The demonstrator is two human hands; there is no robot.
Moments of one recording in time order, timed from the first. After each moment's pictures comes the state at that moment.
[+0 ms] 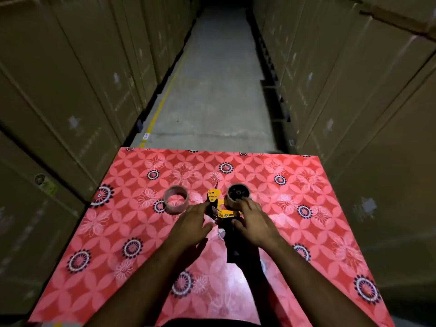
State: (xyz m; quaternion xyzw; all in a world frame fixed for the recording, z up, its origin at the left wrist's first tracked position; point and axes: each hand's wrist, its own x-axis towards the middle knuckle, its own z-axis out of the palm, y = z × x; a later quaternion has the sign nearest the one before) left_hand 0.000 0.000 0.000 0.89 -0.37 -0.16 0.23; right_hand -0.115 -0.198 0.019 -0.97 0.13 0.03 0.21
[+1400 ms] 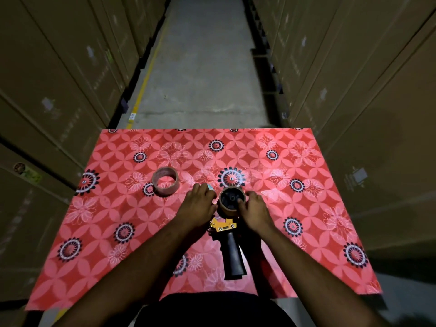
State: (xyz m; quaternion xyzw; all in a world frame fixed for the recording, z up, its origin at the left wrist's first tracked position) left_hand -0.012 -0.037 -0.029 0.88 -0.45 -0.10 0.13; right_hand -0.137 -0.199 -0.030 -0.88 0.34 0.02 0.33
